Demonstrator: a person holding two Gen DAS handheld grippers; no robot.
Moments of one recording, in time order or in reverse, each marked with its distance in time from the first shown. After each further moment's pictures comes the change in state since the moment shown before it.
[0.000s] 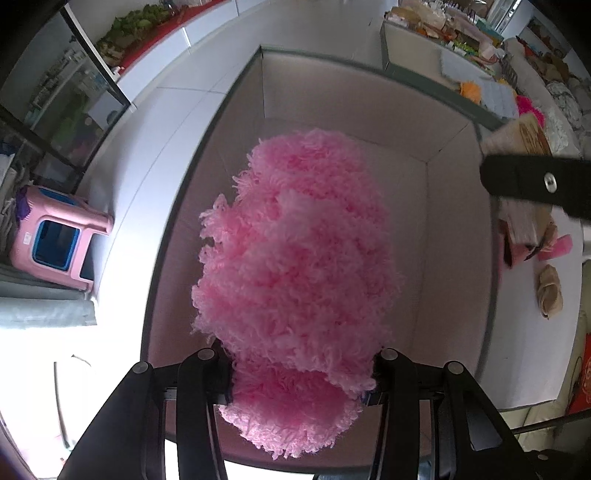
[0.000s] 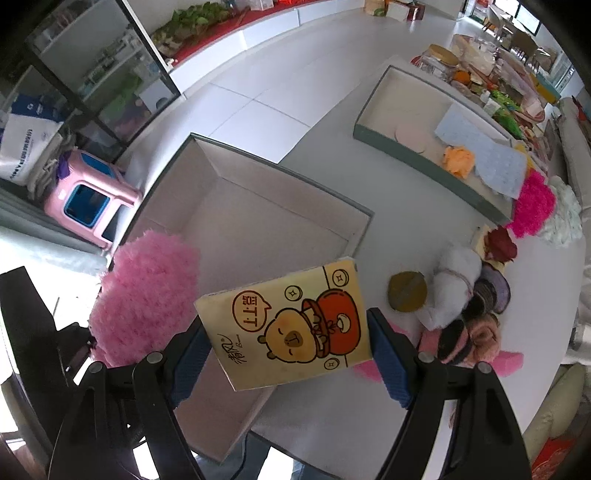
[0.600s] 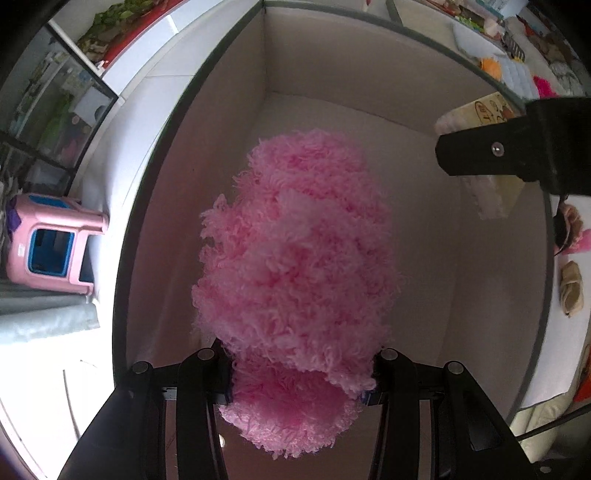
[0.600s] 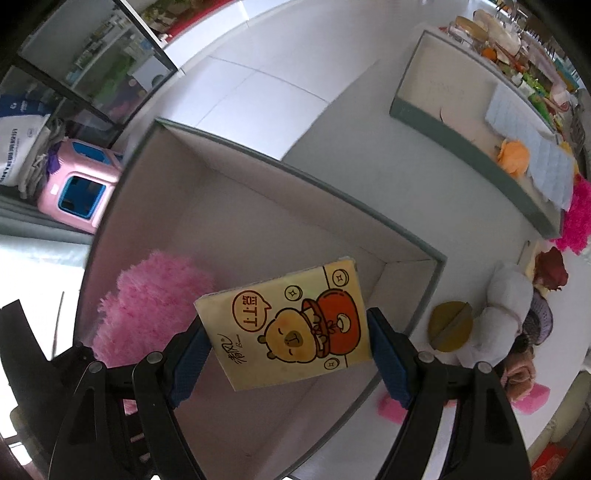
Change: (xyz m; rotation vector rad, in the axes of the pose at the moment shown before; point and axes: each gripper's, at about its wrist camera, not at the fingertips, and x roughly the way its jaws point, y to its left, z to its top) left arm 0.036 0.004 0.018 0.057 0.083 0.025; right arm 0.074 0.005 0.044 0.014 0.125 0.037
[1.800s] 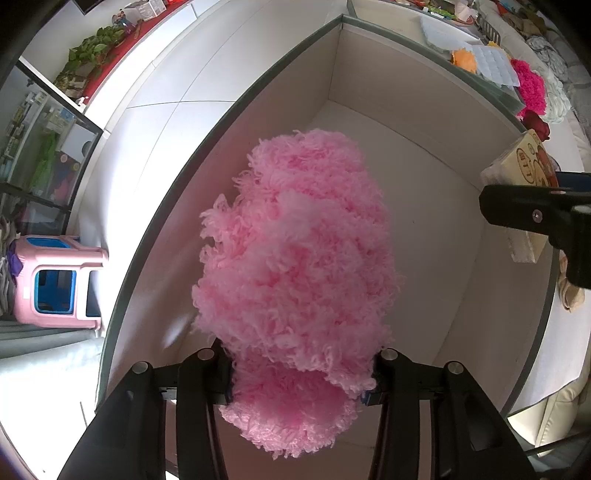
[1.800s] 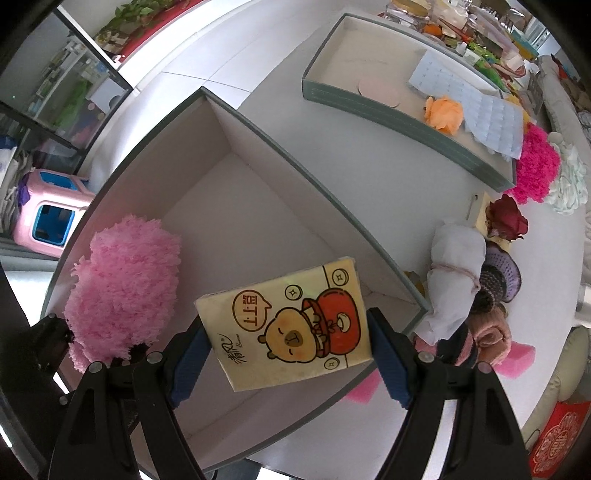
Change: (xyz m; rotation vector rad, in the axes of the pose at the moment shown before) left arm -0.008 -0.010 0.030 0.103 -0.036 0.008; right arm -0.017 -0.053 -0.025 0.143 -0.013 -0.099
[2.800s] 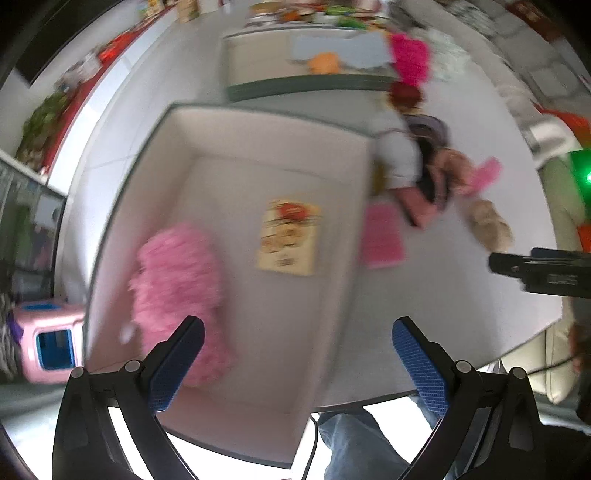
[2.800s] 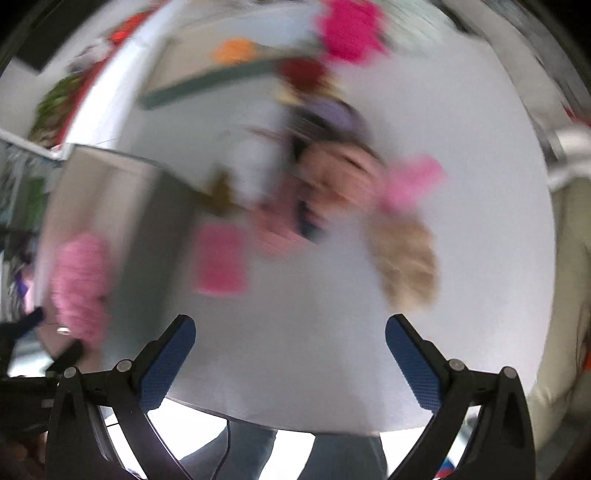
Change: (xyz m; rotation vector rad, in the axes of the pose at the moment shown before) left arm -0.074 -0.117 -0.025 0.256 -0.074 -0.078; right arm -0.016 -0.158 -0.149 0.452 0.002 0.018
